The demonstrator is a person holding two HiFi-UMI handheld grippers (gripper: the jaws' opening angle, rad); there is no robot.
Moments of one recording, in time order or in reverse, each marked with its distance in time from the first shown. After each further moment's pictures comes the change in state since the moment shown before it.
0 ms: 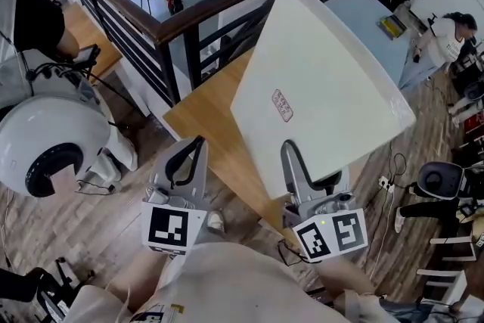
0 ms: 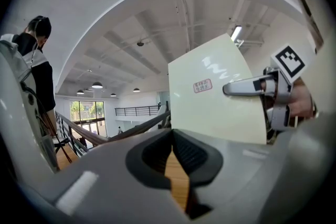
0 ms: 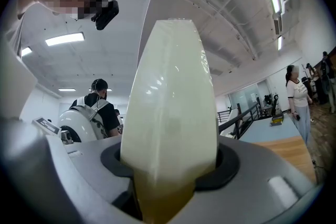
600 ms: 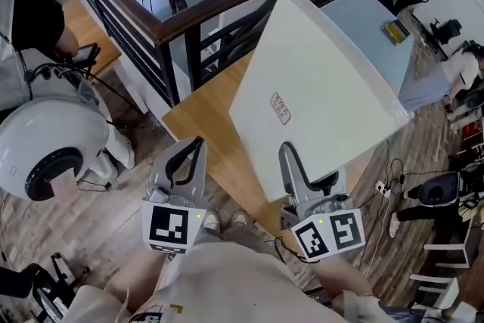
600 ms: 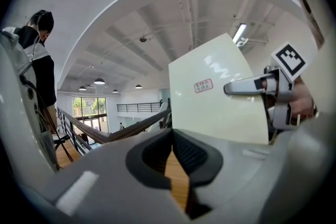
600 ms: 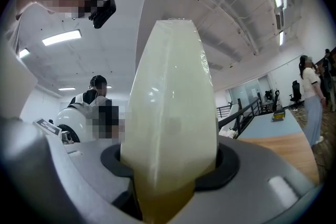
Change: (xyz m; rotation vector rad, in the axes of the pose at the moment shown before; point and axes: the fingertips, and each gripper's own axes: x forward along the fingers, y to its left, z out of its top) left arm 0.016 0.019 -0.007 -0.001 0.015 0.013; right arm 0.026 -0.001 -0.008 0.009 0.050 0.006
